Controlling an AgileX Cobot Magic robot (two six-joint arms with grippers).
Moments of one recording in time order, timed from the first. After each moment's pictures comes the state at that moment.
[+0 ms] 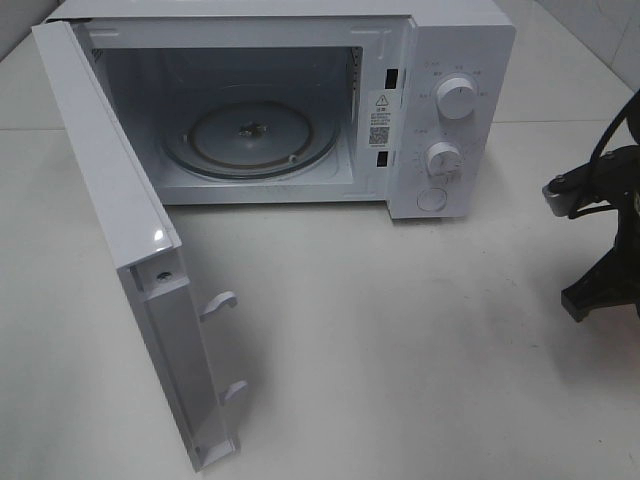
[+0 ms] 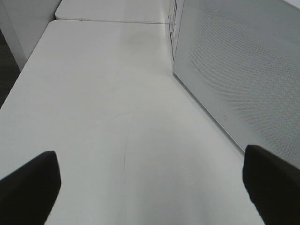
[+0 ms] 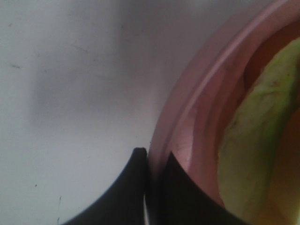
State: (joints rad) left arm 0.02 0.00 -0.50 -0.07 1.04 0.00; right arm 0.28 1.61 -0.81 -0.47 0.87 0.34
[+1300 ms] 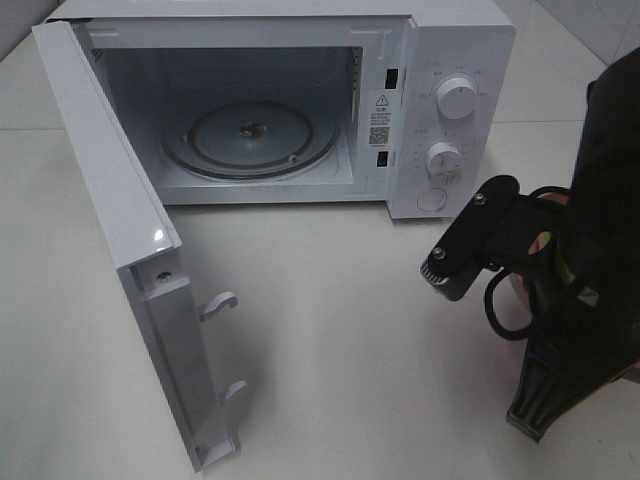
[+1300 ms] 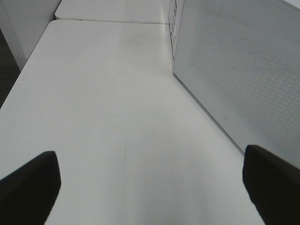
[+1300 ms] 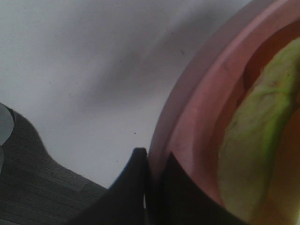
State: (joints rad) left arm 0.02 0.00 -0.50 -0.07 1.04 0.00; right arm 0.88 1.43 -0.76 -0.46 1.03 0.34
